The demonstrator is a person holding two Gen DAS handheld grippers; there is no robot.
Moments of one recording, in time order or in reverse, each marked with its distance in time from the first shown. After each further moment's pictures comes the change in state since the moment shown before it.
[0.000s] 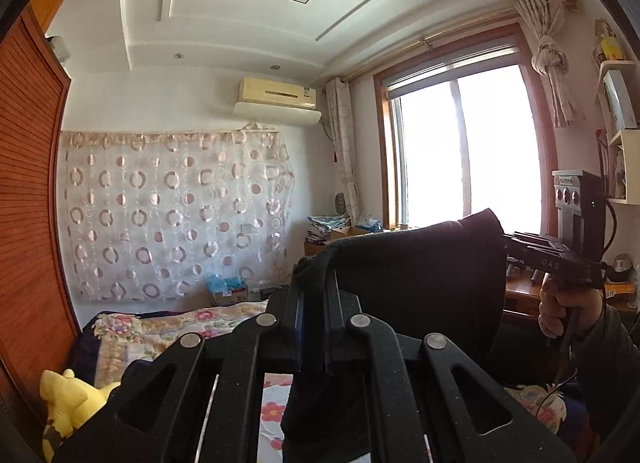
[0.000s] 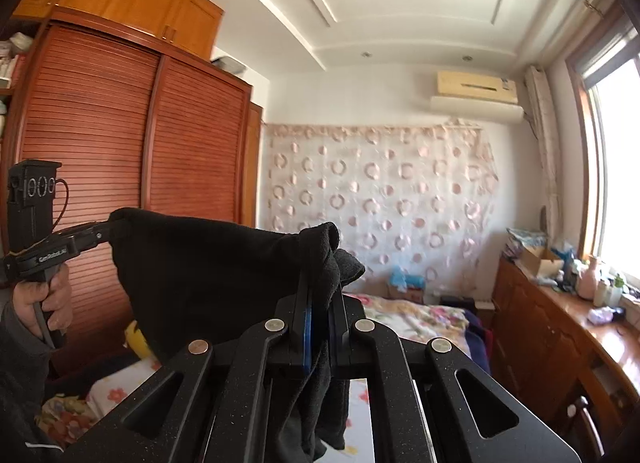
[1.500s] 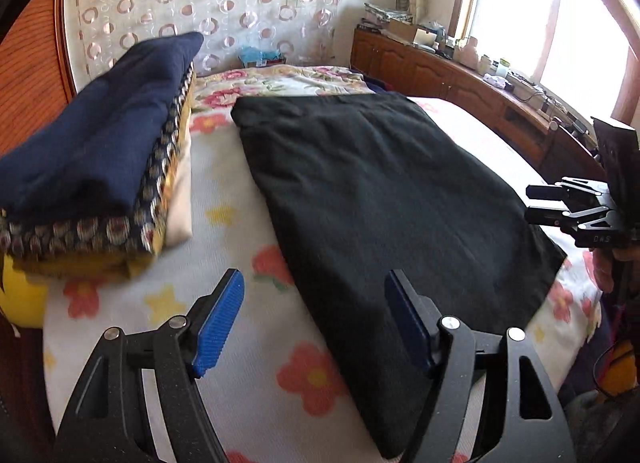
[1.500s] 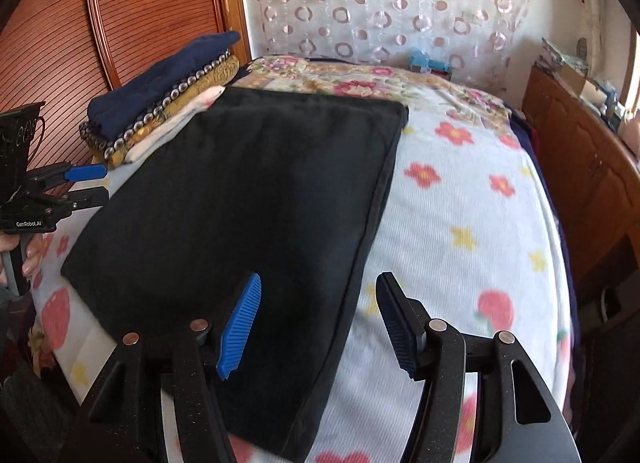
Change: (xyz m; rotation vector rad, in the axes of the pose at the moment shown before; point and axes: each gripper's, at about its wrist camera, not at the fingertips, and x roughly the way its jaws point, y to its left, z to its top) left arm 0.123 0.073 -0.324 -0.193 0.774 0.089; right arm 0.145 -0.065 -0.226 0.132 0.784 0.042
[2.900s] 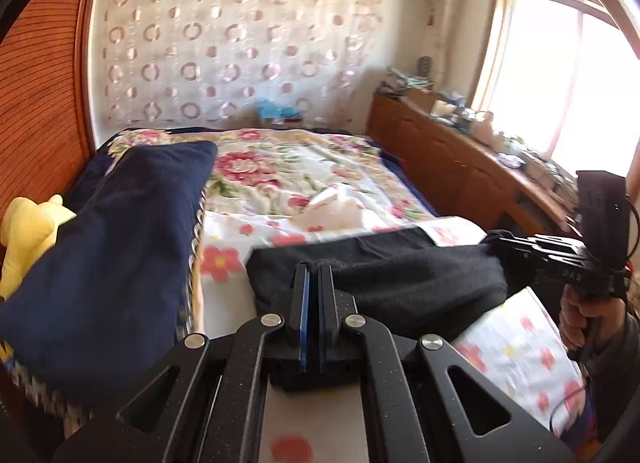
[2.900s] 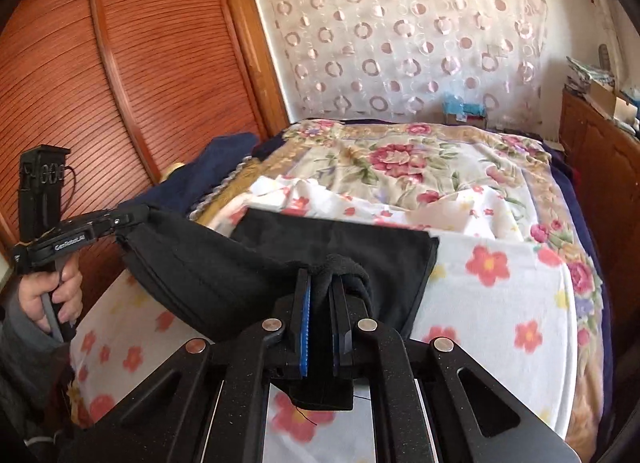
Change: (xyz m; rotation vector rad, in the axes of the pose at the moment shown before) left arm 0.015 0.037 0.135 -0.113 -0.200 0.024; right arm 0.013 -0.079 0.117 0.036 -0.195 0.173
